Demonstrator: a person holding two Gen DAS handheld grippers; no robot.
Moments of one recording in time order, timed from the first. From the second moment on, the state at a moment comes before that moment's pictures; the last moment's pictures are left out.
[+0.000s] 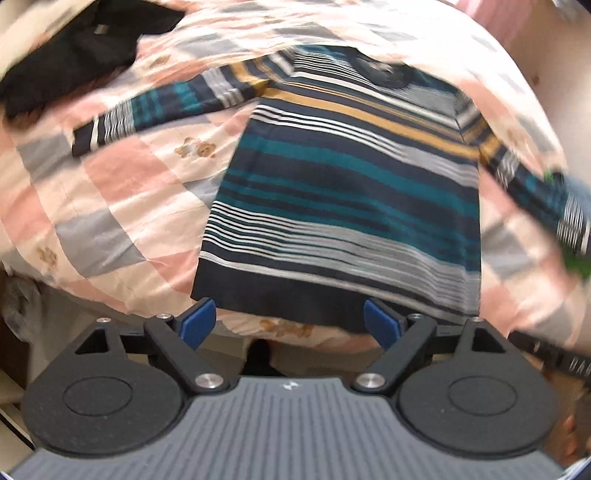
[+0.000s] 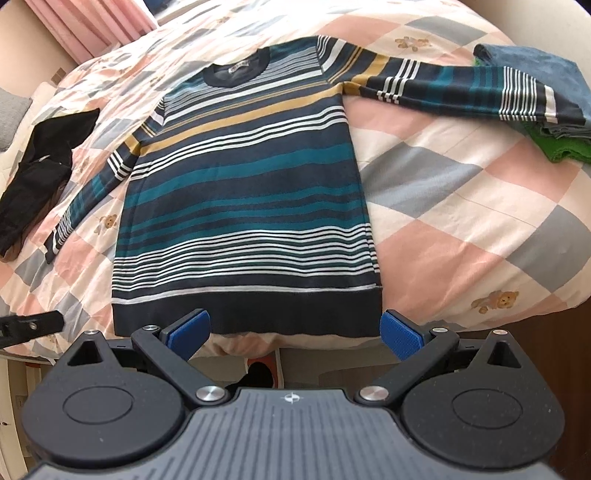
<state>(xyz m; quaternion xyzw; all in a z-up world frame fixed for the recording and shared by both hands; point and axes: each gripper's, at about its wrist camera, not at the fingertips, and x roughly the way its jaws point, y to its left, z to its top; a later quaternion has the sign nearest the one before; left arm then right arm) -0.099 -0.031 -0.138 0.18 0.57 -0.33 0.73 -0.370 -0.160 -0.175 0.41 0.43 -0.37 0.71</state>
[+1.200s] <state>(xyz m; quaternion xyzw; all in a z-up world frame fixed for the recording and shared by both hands) 0.321 -0.013 -0.299 -0.29 0.49 -0.10 0.81 -0.079 -0.295 -0.332 0.41 0.59 -0.32 0.62</state>
